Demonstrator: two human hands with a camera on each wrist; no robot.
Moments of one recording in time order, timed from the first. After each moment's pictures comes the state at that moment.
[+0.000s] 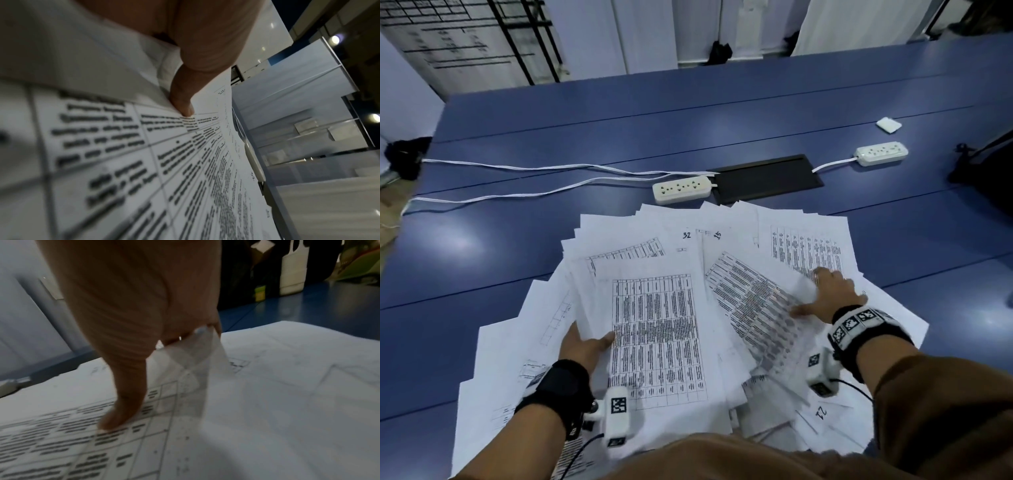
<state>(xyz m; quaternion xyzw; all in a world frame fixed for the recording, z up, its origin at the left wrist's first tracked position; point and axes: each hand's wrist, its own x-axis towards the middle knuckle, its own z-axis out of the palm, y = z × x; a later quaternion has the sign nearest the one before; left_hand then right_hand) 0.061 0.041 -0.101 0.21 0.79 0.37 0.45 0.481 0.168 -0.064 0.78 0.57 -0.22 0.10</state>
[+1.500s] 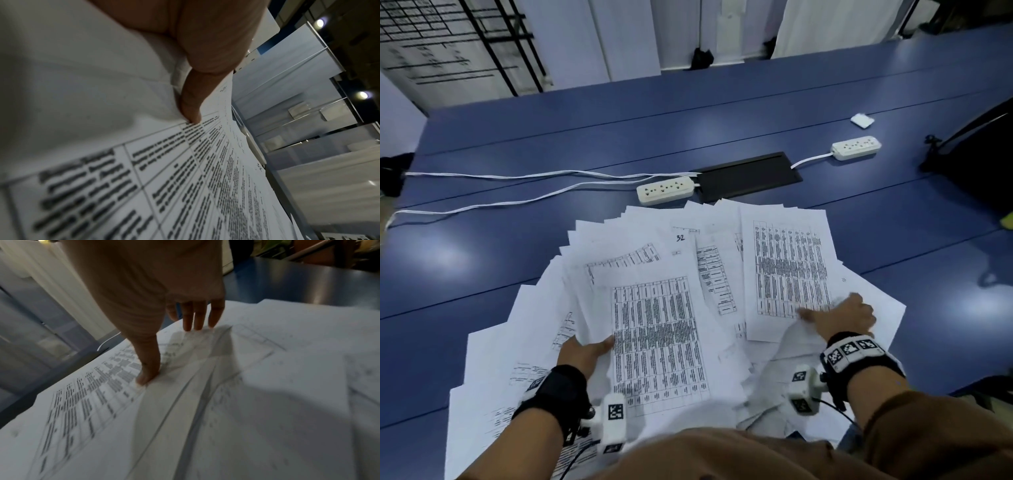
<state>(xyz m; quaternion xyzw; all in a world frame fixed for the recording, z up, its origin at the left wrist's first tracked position) 0.082 0.032 -0.087 0.20 0.79 0.32 0.47 0.498 0.106 -0.069 0.92 0.33 -0.22 -0.08</state>
